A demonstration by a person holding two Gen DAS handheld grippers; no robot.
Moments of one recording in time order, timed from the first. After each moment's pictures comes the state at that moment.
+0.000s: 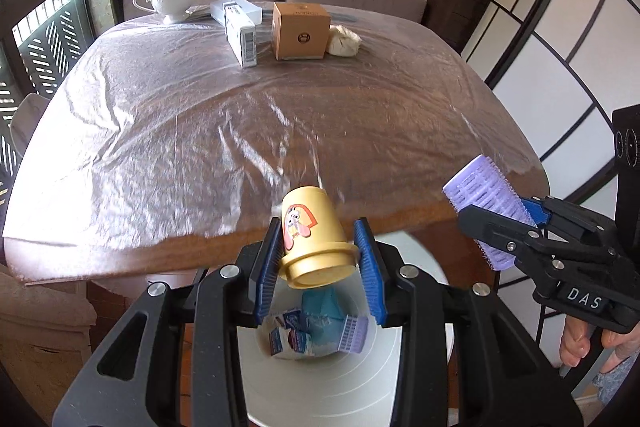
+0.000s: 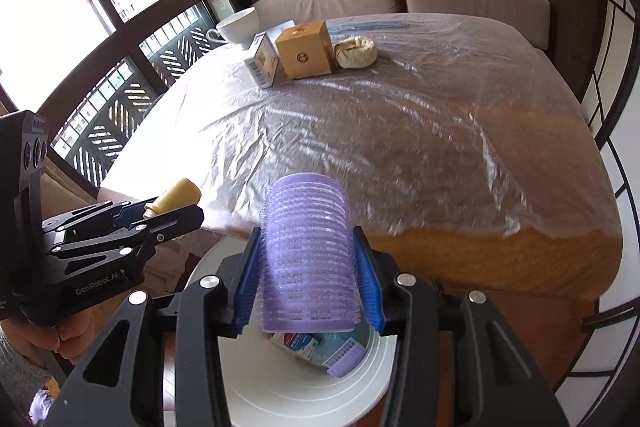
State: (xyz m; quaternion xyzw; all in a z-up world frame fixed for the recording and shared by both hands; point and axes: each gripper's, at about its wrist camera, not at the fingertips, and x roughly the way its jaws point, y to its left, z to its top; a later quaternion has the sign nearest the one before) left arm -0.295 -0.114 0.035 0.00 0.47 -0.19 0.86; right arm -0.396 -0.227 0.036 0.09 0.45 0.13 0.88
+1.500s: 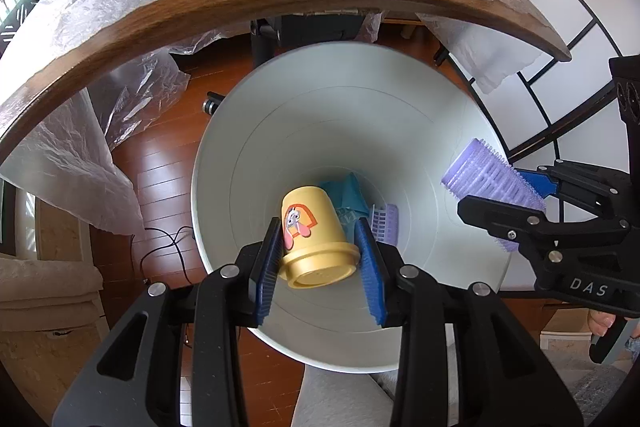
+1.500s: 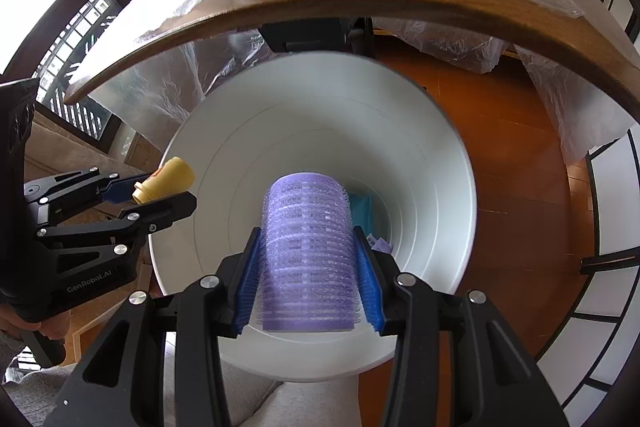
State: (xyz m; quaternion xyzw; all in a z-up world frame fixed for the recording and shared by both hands) left arm -0.343 -0.094 -0.063 0.07 0.56 -0.21 0.80; right arm -0.444 -0.187 -0.069 0.07 0.57 0.11 0.81
